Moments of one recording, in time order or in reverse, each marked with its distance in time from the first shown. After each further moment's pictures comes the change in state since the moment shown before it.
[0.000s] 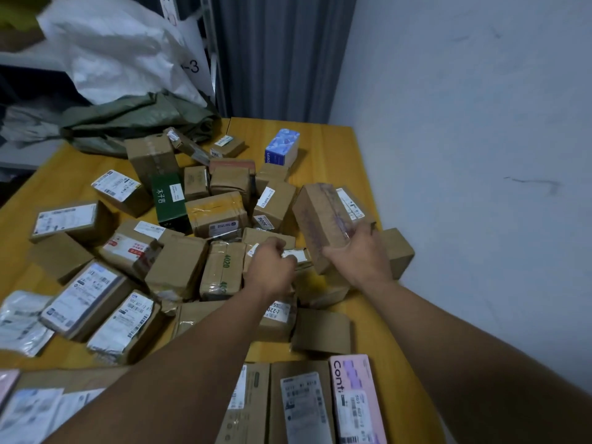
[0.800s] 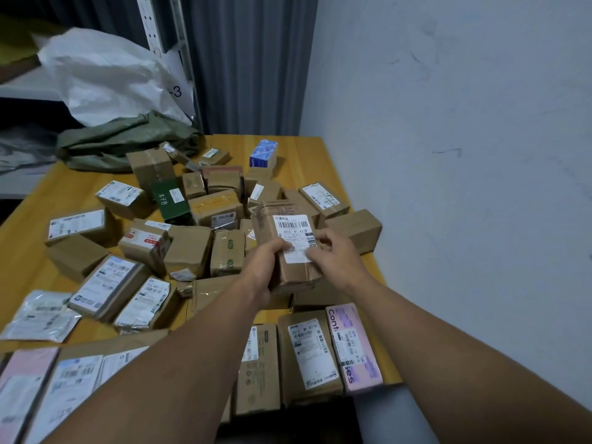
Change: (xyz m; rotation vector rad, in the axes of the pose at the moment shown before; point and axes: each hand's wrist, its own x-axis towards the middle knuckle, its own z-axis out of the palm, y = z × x) left_hand -0.119 -0.022 -0.047 -0.759 -0.335 -0.230; right_hand -0.164 -0.023 -0.013 0.411 -0.128 -0.101
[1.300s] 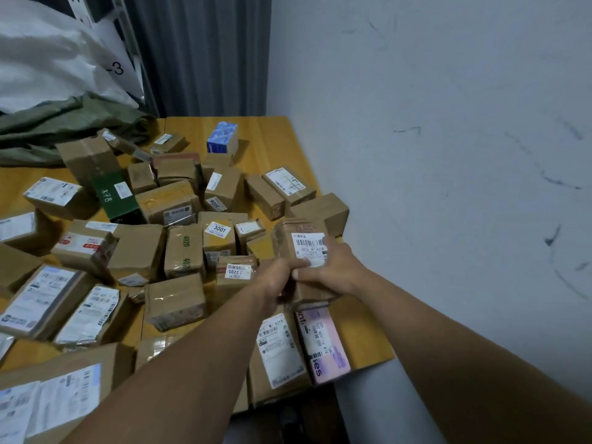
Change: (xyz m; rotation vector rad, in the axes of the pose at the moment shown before) left_hand 0.027 -0.051 0.070 0.292 -0.070 -0.182; right_hand 0.001 0.054 -0.060 -0.299 -0.102 0.276
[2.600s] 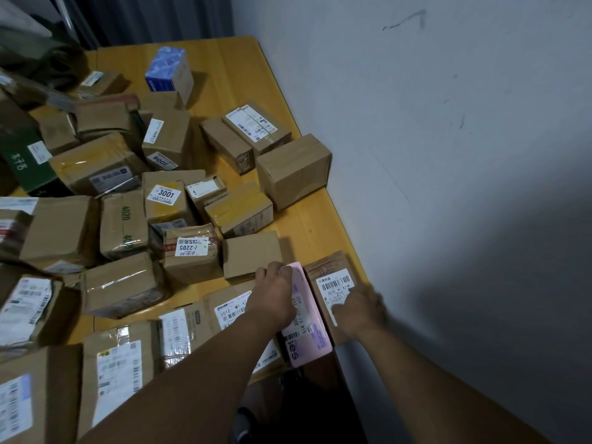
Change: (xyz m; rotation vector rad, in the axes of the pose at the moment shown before) left_hand 0.077 -0.108 0.046 1.412 0.033 0.294; right_hand 0.019 0.191 0.079 -0.153 0.086 0.465
